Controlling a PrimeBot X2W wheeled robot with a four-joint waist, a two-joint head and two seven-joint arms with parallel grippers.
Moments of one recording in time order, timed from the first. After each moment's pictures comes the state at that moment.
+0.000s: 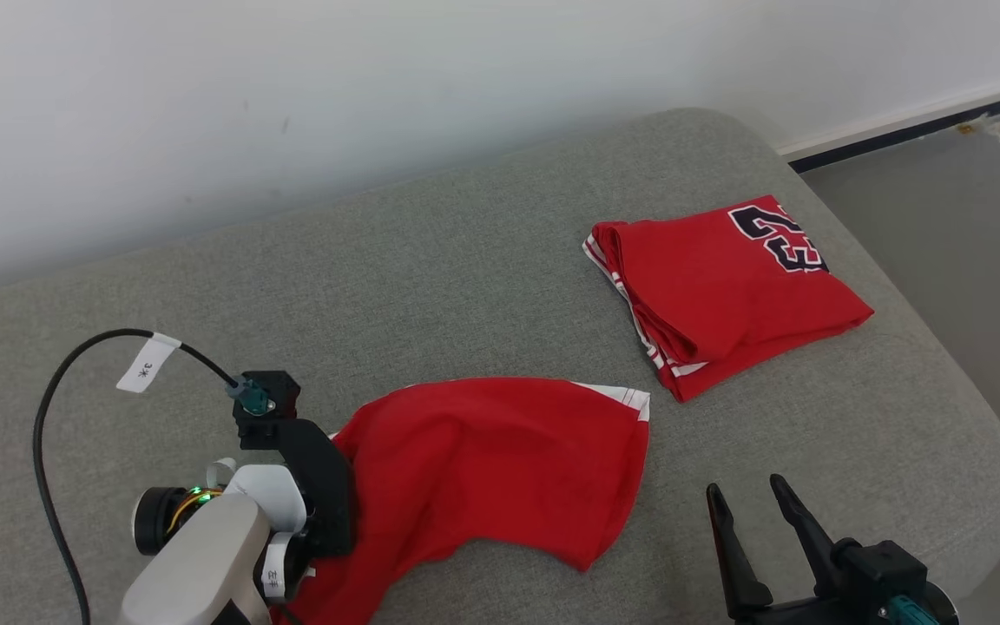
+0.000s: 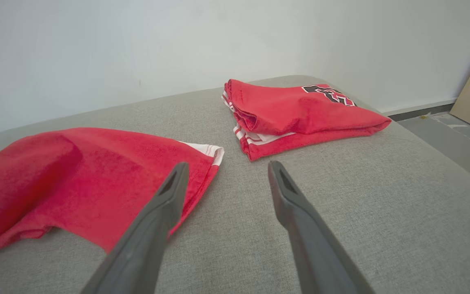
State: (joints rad) left arm -0.64 0.25 -0.63 0.74 -0.73 0.14 0.46; right arm 0.04 -0.05 0.10 0.14 0.15 0.13 -0.13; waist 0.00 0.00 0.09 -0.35
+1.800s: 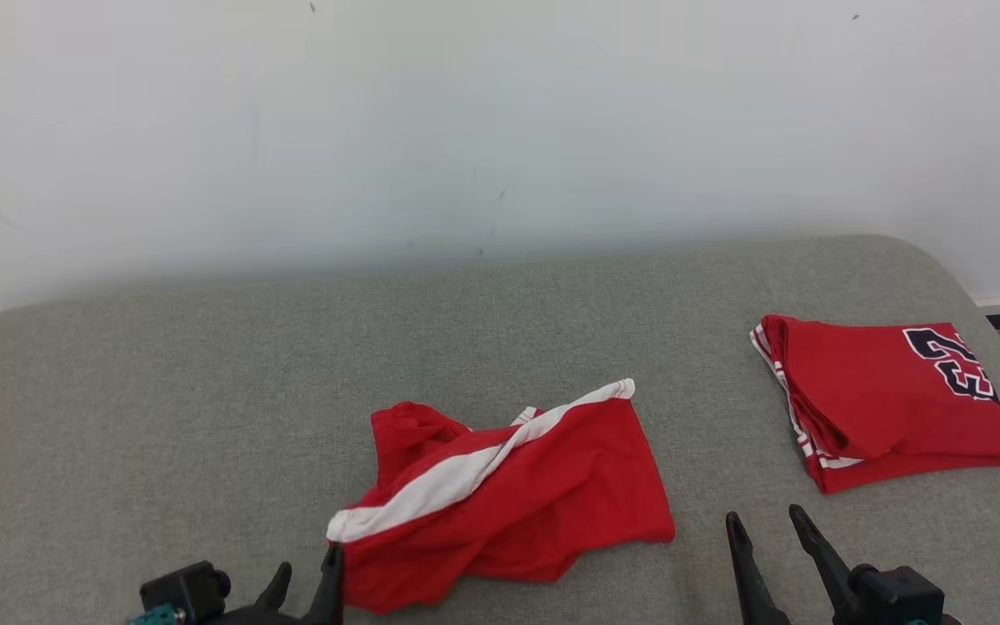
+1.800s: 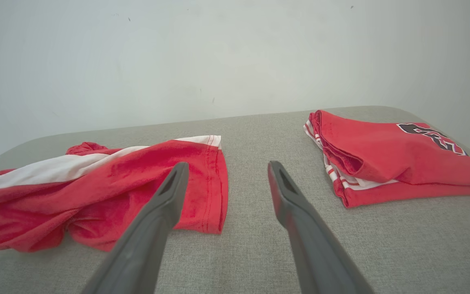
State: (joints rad) left arm -0.10 0.28 -0.48 0.25 -0.92 0.23 -0.04; right arm 0.09 -0.05 0.08 0.13 0.16 0.13 -0.11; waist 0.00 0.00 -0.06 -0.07
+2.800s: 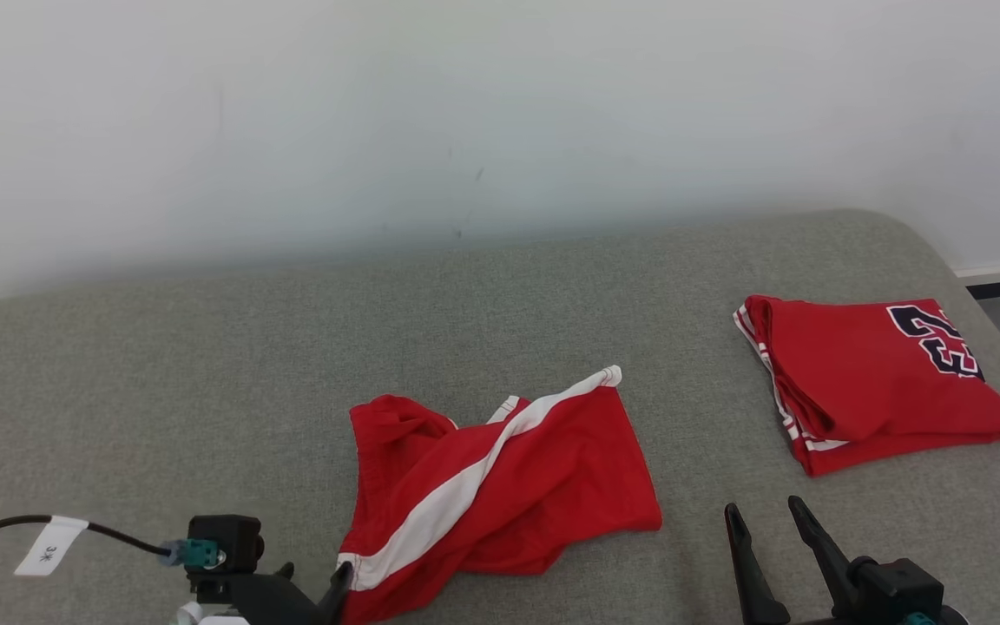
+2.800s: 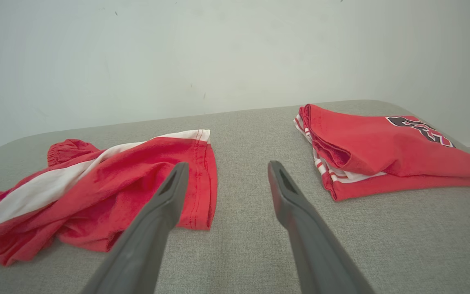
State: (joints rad) left arm -0.23 0.46 -0.61 0.19 -0.85 0.21 0.29; right arm 0.08 -0.05 0.08 0.13 0.15 0.13 -0.11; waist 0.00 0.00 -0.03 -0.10
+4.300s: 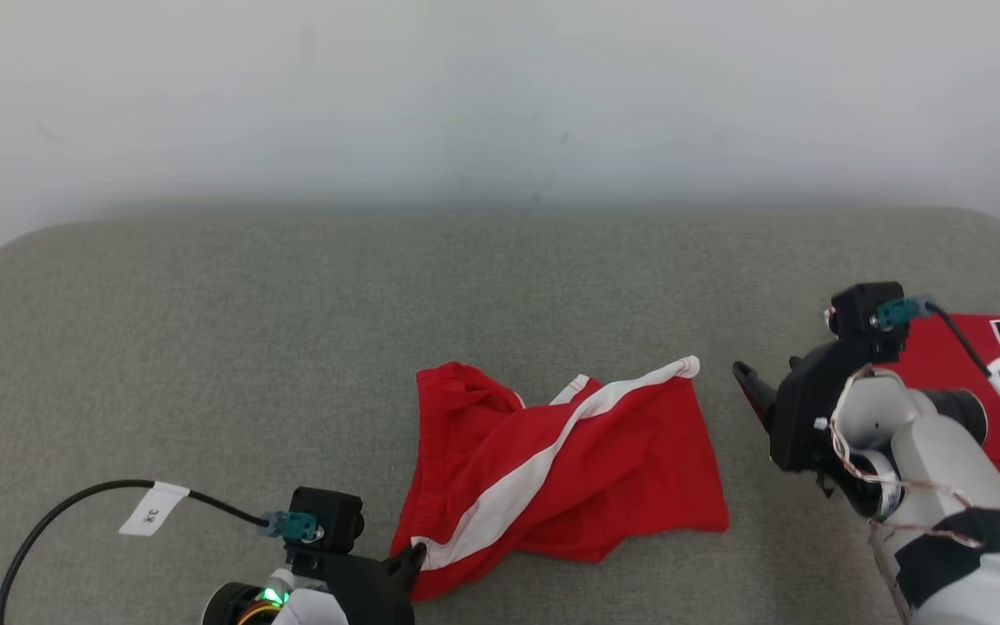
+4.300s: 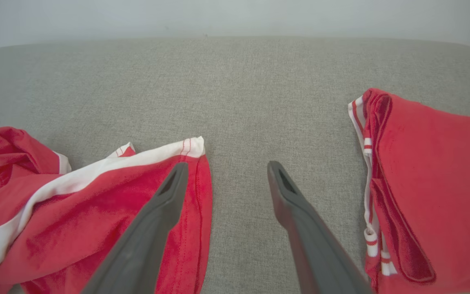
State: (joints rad) left arm -0.31 0.38 -0.72 0.19 -0.84 0.13 0.33; right arm -0.55 -0.22 0.15 0.58 0.36 0.13 0.49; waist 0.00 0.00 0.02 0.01
